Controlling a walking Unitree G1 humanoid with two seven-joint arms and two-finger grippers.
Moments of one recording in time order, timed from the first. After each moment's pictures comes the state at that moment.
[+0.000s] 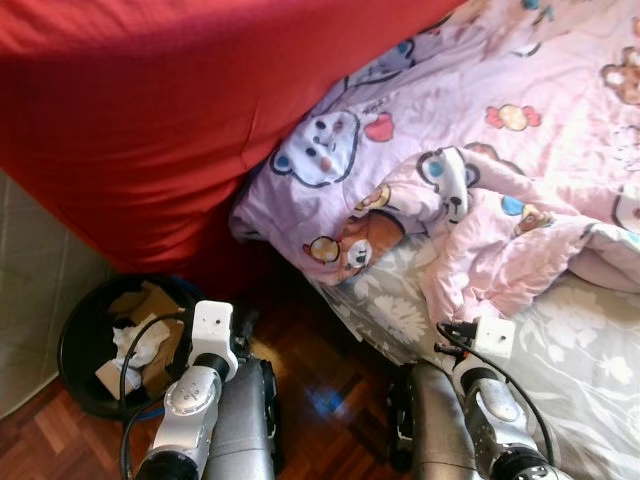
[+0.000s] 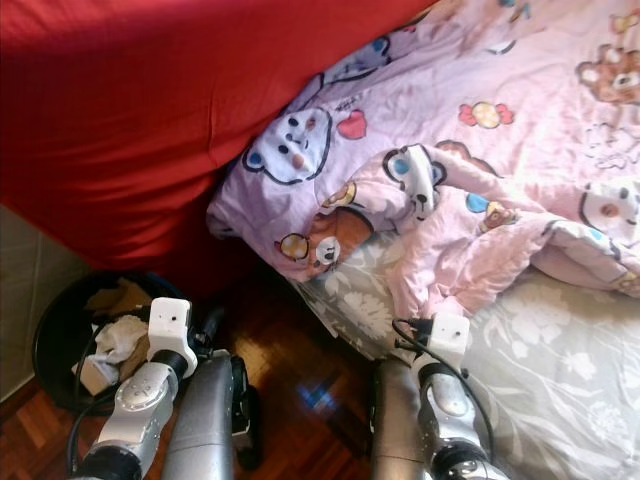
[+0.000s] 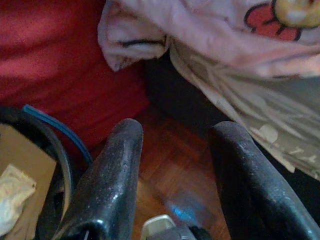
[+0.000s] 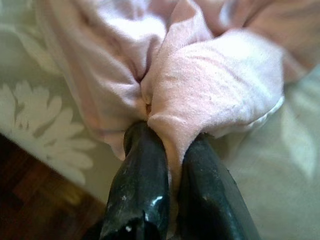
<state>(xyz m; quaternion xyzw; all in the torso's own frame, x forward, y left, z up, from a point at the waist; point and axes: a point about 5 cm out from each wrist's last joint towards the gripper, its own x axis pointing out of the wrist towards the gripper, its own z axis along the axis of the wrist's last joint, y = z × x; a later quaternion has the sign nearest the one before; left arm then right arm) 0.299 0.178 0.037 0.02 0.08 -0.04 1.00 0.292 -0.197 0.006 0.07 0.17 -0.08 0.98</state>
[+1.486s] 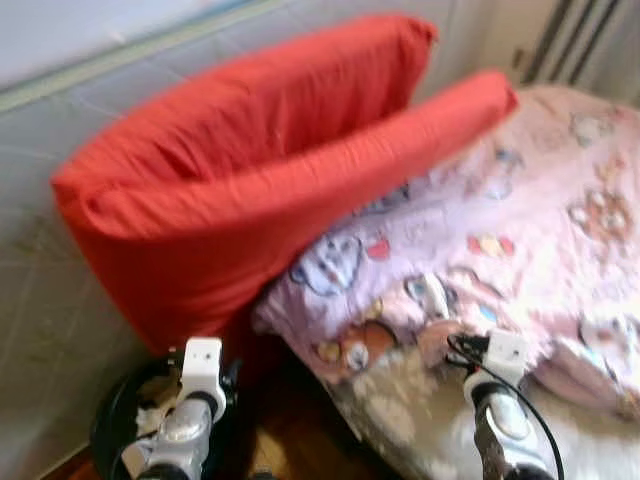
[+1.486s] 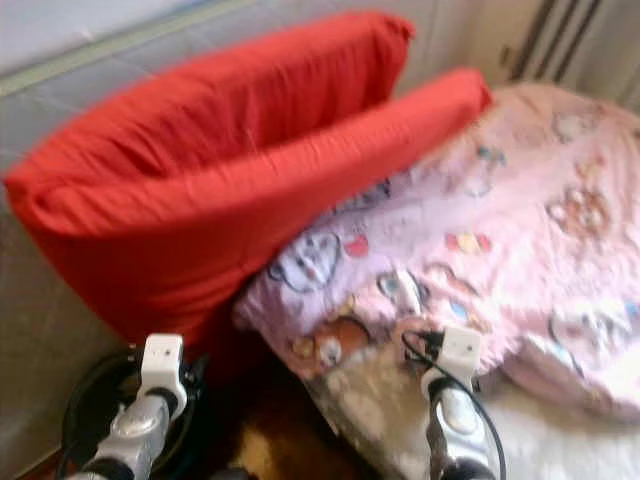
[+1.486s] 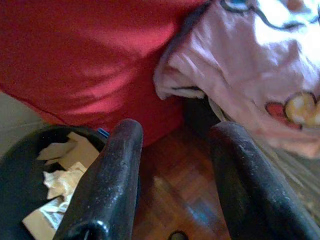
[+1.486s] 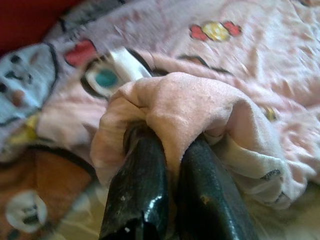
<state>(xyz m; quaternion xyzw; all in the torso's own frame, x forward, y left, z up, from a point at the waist) 0.275 0.196 -0.011 0.02 0.21 0.02 0.98 0.275 -0.205 -0.005 0.07 0.16 -0.09 0.98</state>
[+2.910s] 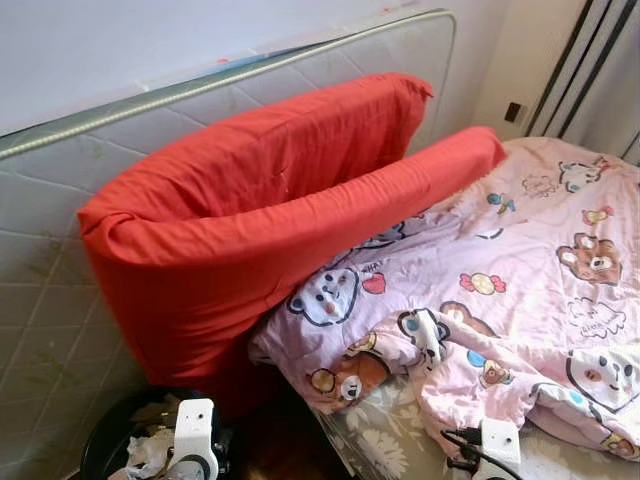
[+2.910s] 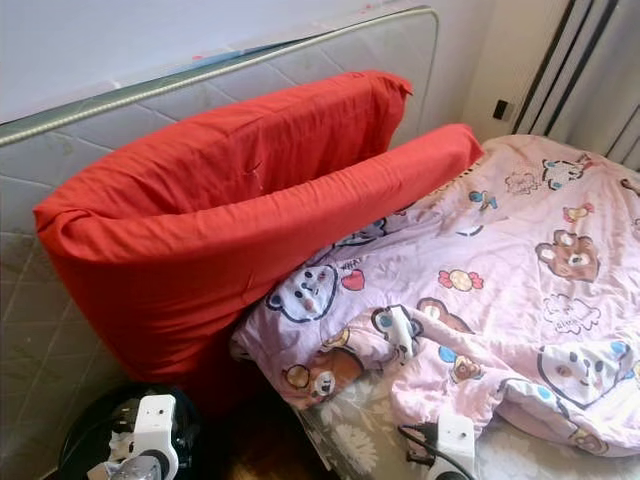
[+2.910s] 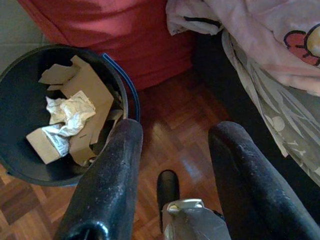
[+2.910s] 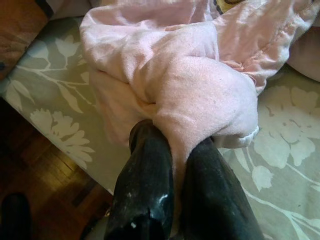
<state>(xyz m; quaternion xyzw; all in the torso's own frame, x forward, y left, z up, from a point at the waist) 0.213 0.201 -0.062 0.00 0.35 0.05 0.93 0.179 -0.209 -0.079 0.03 0.39 -0.10 0.91</state>
